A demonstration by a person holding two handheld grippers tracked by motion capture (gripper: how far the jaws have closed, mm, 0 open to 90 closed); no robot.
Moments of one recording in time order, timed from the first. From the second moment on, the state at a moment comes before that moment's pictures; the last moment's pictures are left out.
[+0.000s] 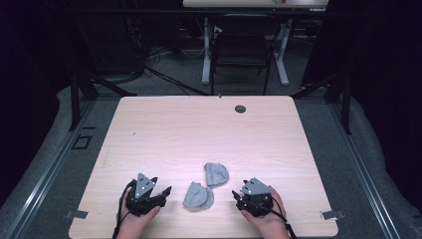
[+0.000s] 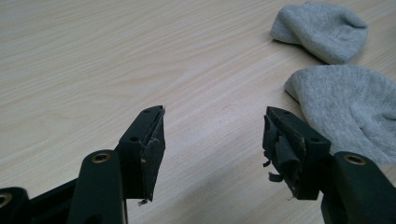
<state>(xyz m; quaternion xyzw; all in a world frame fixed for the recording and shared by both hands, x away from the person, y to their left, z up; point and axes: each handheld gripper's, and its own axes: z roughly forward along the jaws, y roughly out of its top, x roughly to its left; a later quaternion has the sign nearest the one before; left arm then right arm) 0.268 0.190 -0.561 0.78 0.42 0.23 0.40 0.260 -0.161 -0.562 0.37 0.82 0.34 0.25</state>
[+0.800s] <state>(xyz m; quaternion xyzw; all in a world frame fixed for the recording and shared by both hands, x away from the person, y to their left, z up) 0.264 0.176 -0.563 0.80 0.38 0.22 0.40 0.266 -0.170 -0.568 0.39 0.82 0.36 0.21</state>
